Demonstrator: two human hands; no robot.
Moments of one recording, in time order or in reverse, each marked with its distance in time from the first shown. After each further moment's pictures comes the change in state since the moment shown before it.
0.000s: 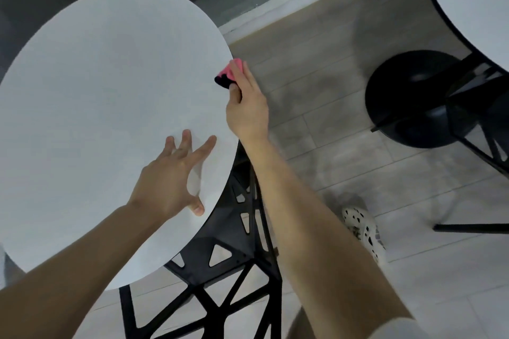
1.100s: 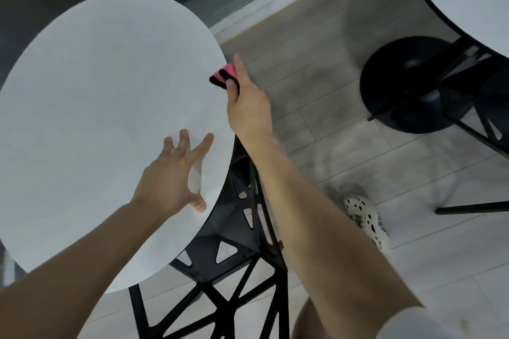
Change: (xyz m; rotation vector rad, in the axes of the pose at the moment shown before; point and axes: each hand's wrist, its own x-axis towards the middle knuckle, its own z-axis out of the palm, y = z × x) left_hand 0.000 0.005 -0.005 0.007 -0.005 0.003; right_hand -0.001 -0.002 -0.015 -0.216 -0.038 0.063
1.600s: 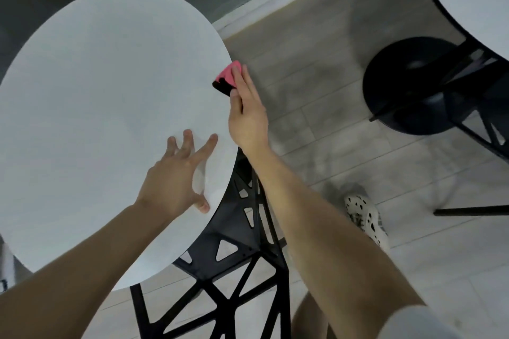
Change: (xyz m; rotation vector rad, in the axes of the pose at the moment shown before) left_hand 0.001 0.000 0.000 0.020 -0.013 0.004; right_hand -0.018 0.007 0.013 0.247 0.002 -0.031
